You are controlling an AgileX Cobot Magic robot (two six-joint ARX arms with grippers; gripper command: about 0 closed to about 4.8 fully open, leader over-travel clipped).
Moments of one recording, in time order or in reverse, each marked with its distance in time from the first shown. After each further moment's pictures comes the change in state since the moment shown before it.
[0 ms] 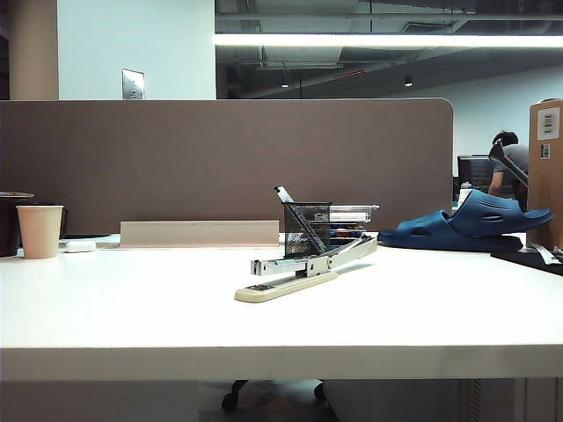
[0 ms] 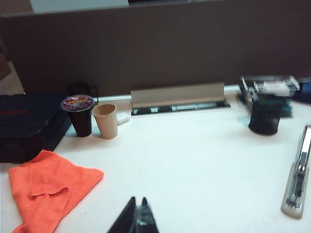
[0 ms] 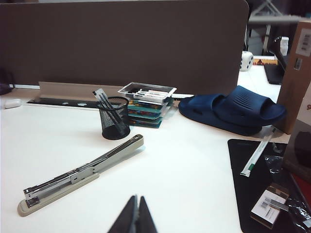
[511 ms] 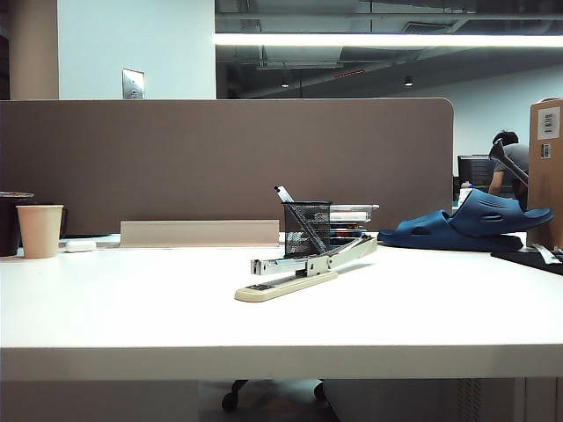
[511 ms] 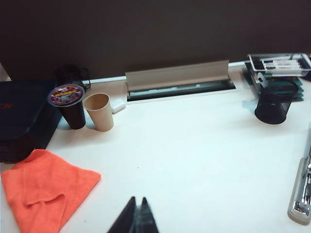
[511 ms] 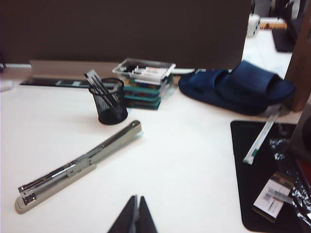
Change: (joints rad) left arm 0.000 0.455 0.261 0.024 0.000 0.018; right arm 0.000 0.328 0.158 0.017 -0.002 0.000
